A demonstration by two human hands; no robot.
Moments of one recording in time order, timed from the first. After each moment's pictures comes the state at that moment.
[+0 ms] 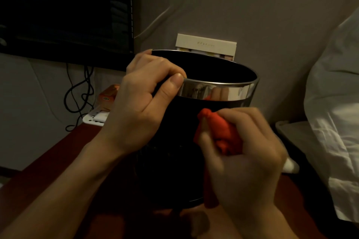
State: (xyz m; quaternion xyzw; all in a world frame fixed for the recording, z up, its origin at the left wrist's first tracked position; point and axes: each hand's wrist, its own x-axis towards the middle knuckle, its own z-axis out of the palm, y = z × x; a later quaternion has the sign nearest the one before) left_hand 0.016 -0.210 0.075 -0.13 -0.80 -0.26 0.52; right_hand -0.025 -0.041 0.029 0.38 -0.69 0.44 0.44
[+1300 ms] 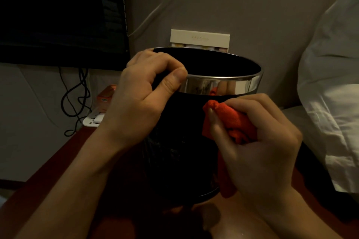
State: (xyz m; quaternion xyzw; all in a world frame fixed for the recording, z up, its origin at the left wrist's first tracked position) left_hand 0.029 -0.216 0.082 -0.14 -0.82 -0.33 0.45; right_hand -0.017 -0.035 0.033 0.38 -0.68 0.44 0.45
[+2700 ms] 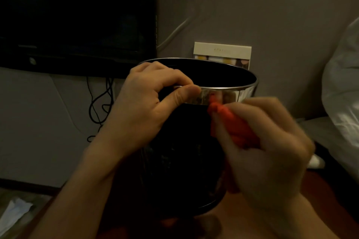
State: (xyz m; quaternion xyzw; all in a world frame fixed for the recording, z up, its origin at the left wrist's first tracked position) left_hand 0.068 -0.263 0.092 -0.12 -0.85 -0.28 0.43; right_hand 0.006 -0.083 0.038 0.40 -0.66 0.39 0.51
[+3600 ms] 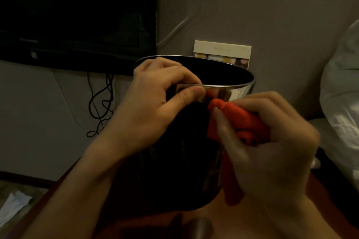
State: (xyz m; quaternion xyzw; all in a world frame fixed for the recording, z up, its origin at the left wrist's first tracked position) left_hand 0.068 -0.250 0.090 -0.09 -0.86 -0.27 0.42; right_hand 0.014 -0.073 0.051 0.41 -0.66 0.45 0.44
